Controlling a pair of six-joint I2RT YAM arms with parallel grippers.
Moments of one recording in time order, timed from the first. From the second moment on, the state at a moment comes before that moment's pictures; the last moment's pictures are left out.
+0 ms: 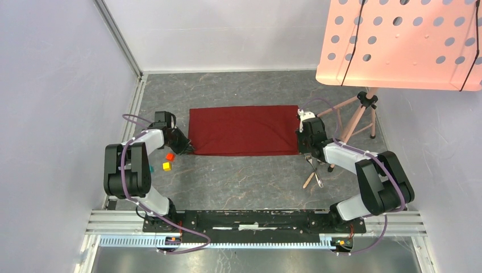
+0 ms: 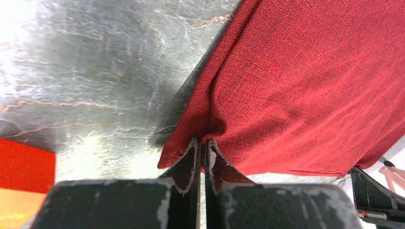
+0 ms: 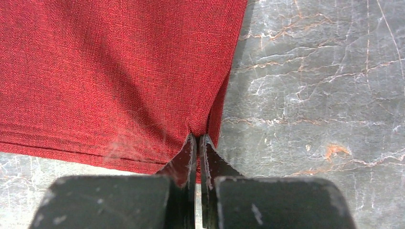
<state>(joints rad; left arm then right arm) 0.06 1.60 0.80 -0.38 0.28 -0.68 0.34 1.47 0.63 -0.01 0.10 0.13</state>
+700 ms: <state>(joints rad) 0.07 1.57 0.81 -0.44 0.24 -0.65 0.33 1.38 0.60 -0.07 0.04 0.13</state>
